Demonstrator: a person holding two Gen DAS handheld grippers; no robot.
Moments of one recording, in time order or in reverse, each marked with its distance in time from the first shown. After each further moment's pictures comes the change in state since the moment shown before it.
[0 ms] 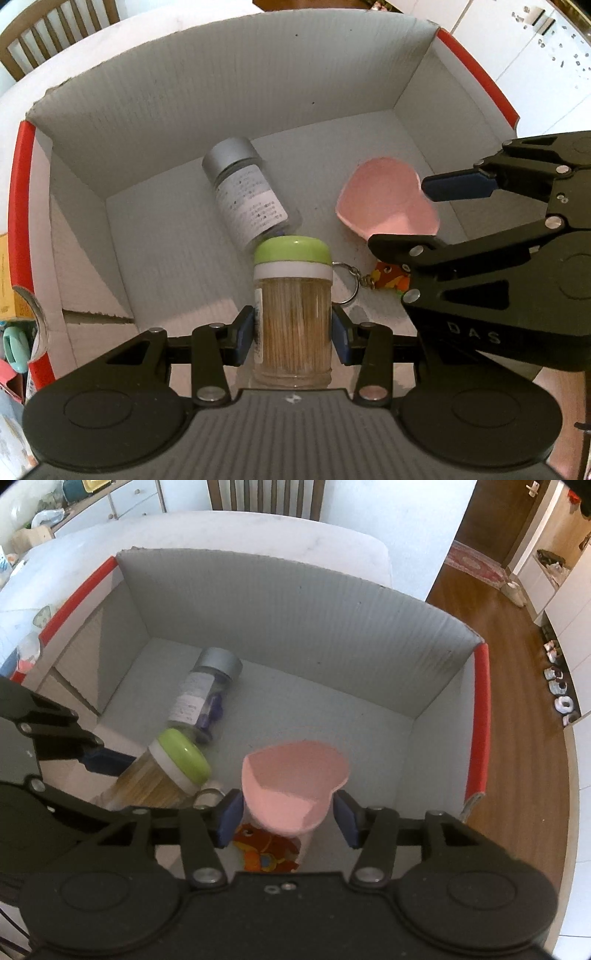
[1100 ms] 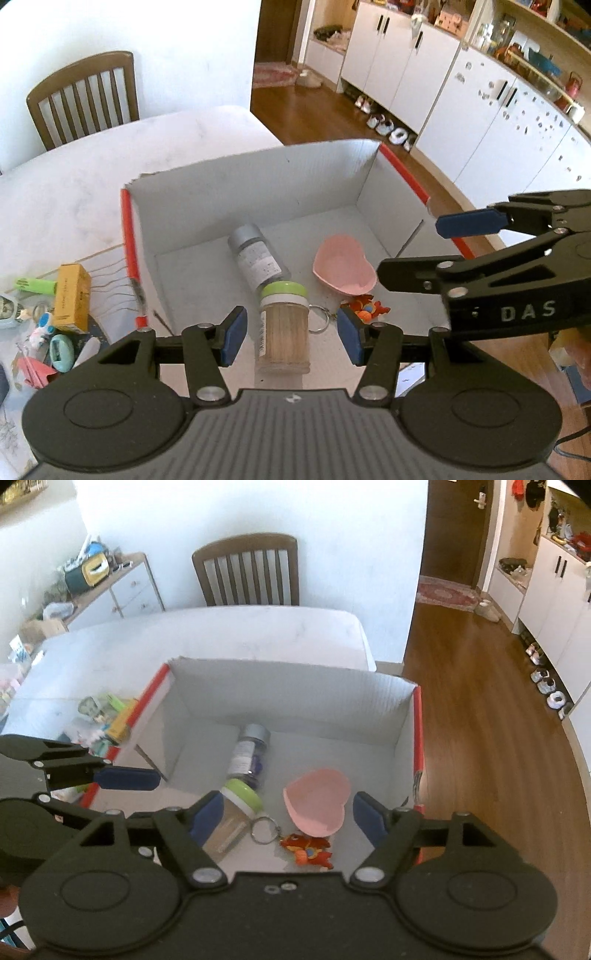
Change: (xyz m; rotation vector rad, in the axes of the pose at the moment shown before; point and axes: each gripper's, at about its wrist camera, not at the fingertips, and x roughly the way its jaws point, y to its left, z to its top) left arm -0.109 0.009 -0.068 0.000 -0.355 -0.040; right arm -0.110 0.004 -0.028 0.164 -0.254 0.041
